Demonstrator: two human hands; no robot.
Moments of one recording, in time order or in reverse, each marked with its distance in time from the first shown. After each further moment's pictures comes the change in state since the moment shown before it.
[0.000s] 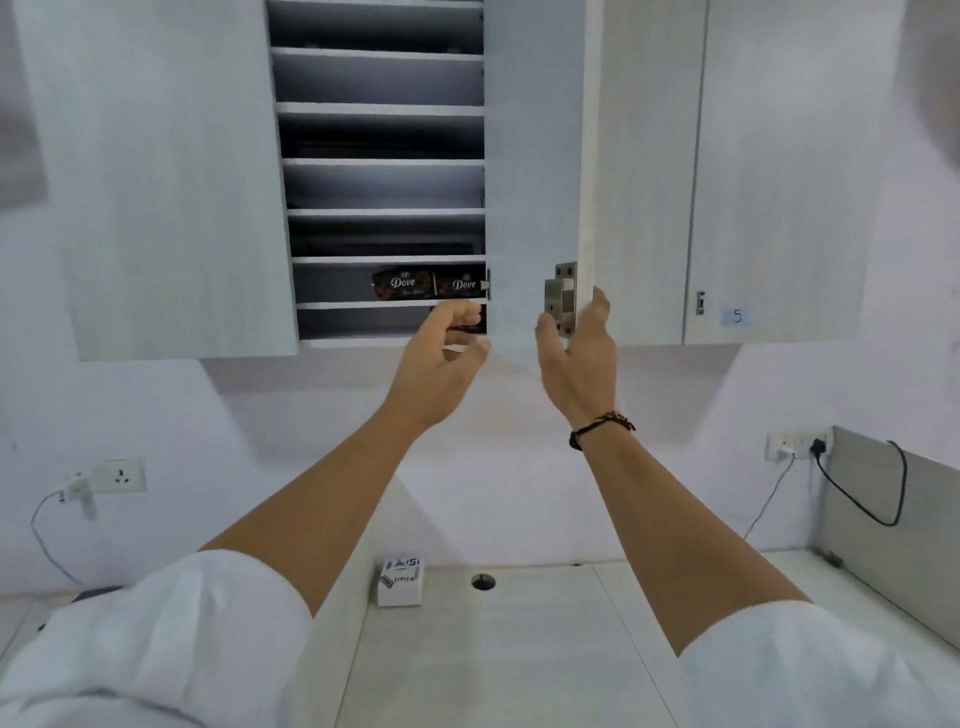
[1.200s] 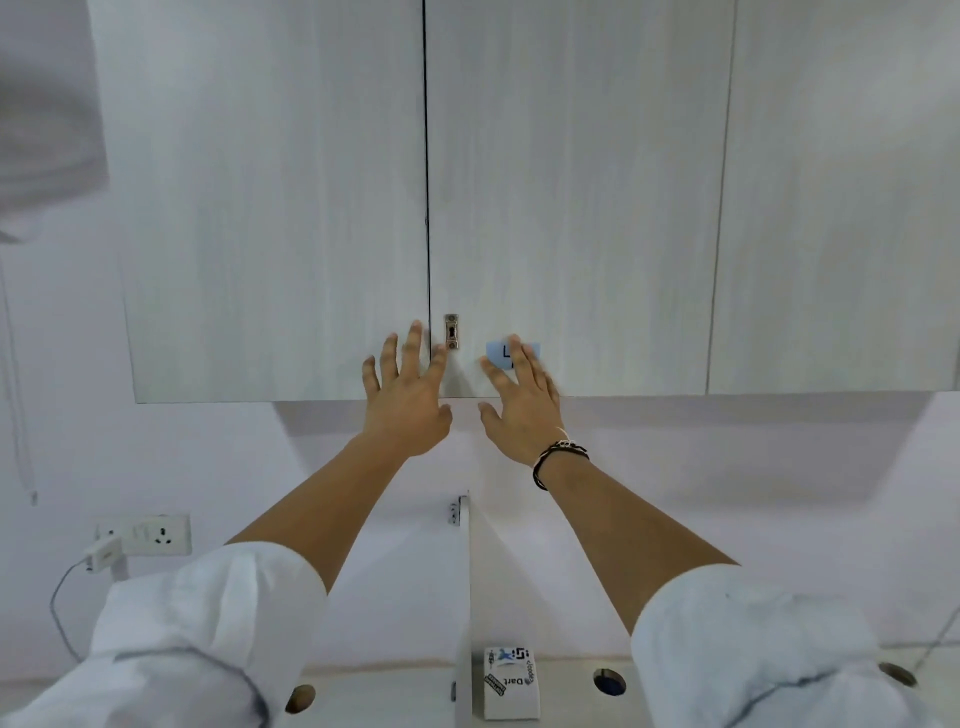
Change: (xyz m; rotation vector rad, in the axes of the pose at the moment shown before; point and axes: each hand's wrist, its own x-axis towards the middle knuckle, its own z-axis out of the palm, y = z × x) left_hand 0.156 -0.353 -0.211 1.117 -0.127 -0.047; right_hand 0.031 0.062 0.426 -0.498 -0.426 -0.337
